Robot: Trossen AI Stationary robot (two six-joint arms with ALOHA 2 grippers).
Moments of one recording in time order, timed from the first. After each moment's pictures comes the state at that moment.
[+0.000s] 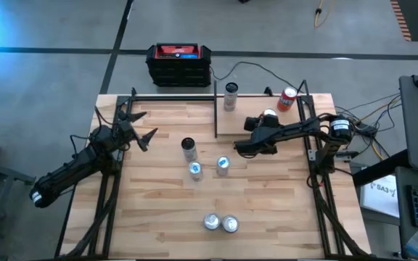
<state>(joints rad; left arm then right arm) 0.63 0.02 0.03 0.01 -0.02 0.12 -0.12 1.78 1.09 -1.25 1.11 2.03</state>
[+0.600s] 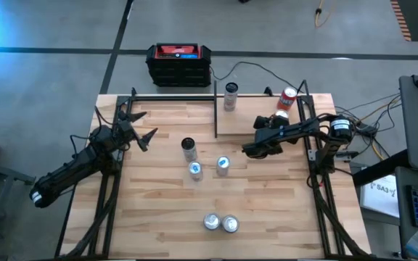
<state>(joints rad) 0.63 0.02 0.03 0.01 -0.02 0.12 -0.13 1.78 1.01 -1.44 1.07 2.32</state>
